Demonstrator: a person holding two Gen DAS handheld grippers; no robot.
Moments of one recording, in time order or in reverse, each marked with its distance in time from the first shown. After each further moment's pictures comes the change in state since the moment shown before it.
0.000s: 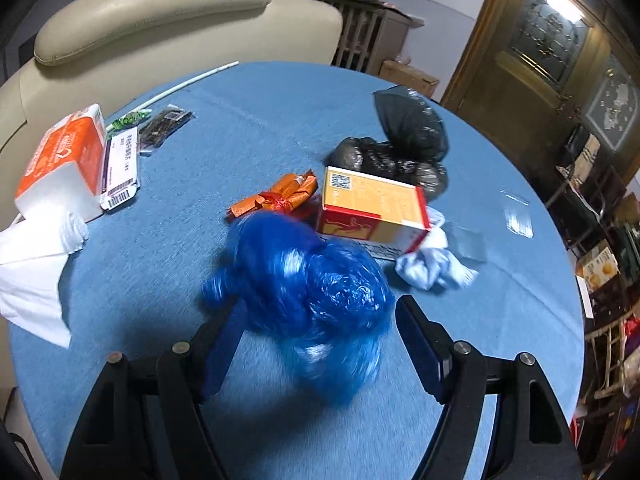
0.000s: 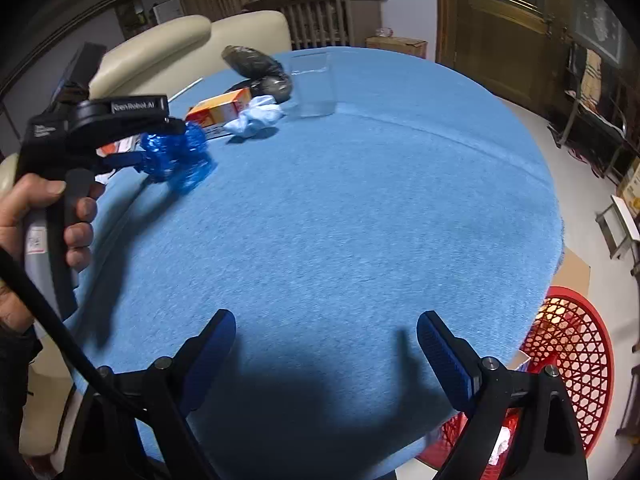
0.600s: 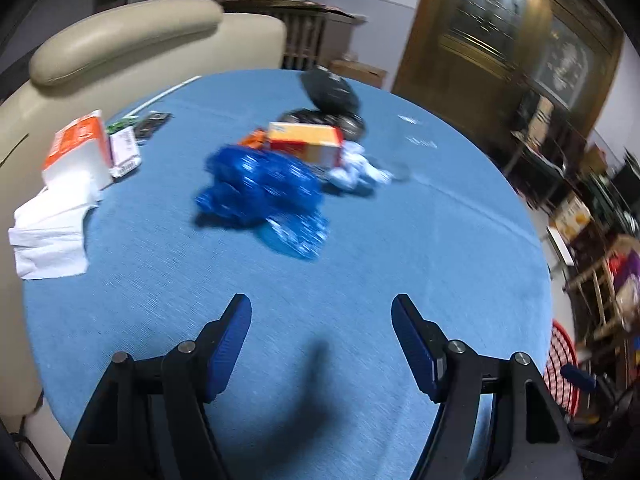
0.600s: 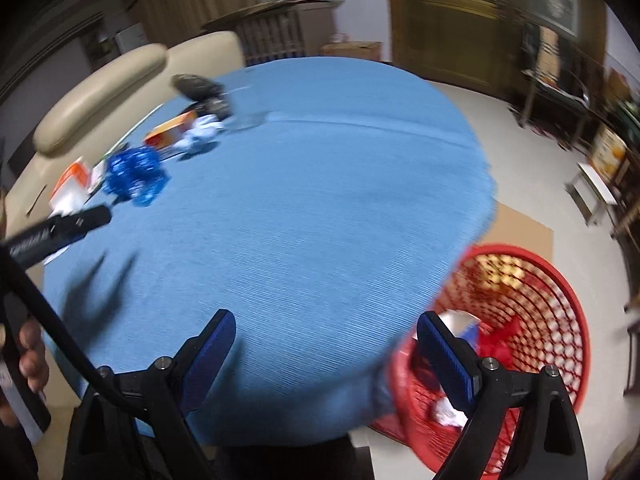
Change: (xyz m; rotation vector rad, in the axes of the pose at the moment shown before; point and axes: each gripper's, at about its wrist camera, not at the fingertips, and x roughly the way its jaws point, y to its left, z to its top) left arm -0.082 -0.004 -0.088 0.151 -0.042 -0.096; right arm -0.032 -0.040 -0.026 0.091 -0.041 -0.062
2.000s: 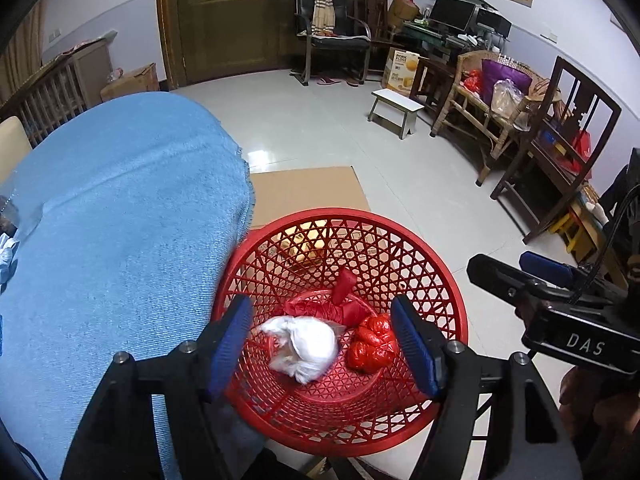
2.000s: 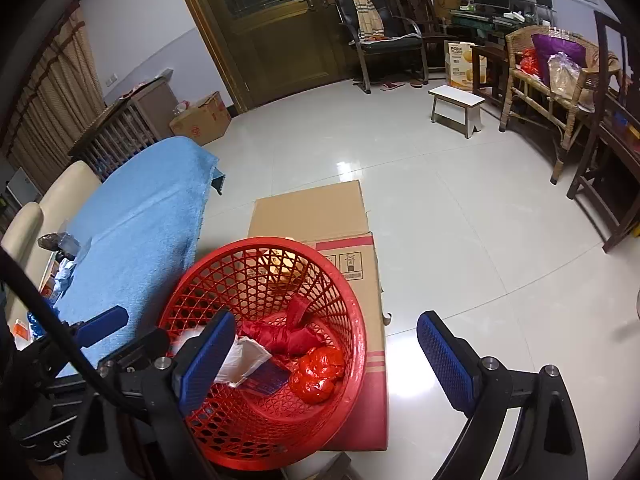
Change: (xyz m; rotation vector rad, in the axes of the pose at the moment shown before) left arm 0.009 -0.334 -0.119 0.675 0.155 -0.388; right arm -0.091 -0.247 -0.087 0.546 -0.129 -0.231
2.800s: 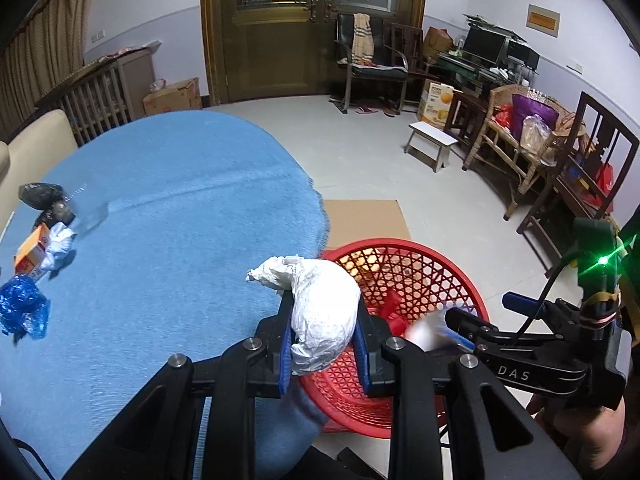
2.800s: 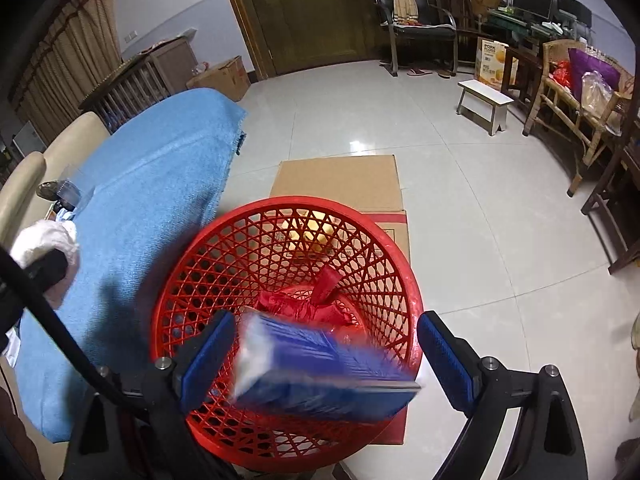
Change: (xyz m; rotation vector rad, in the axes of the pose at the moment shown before) left arm -0.047 0.042 -0.005 -0.076 -0.092 0.092; right arm 0.031 0.044 -0.016 -0.120 0.085 0.001
